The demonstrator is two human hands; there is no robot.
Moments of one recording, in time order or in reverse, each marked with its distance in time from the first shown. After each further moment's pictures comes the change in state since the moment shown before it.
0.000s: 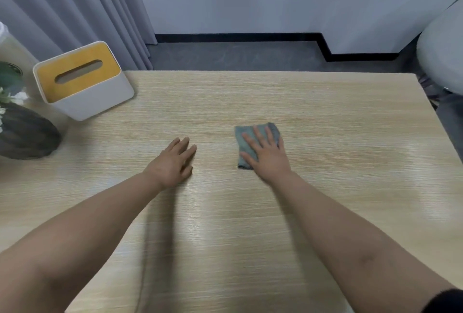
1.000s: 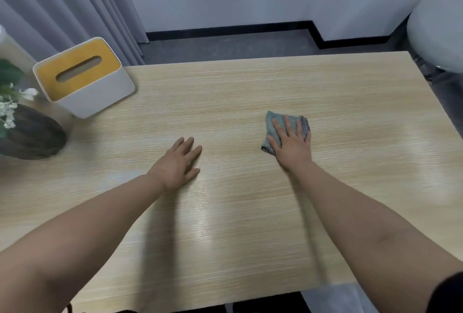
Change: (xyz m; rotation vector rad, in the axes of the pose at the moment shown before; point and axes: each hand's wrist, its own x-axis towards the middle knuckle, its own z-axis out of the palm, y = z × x) left_hand -0.025 -0.001 0.005 0.081 -0.040 0.091; right_hand -0.025 0.021 0.009 0.095 0.046 0.336
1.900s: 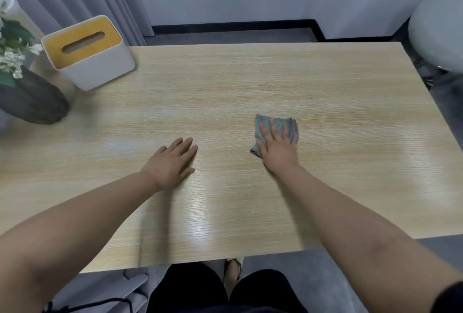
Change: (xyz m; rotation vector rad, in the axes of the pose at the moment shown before) left_hand -0.057 0.036 0.036 0.194 -0.033 -0.022; right_hand -0.069 0.004 0.021 -0.065 -0.015 -0.107
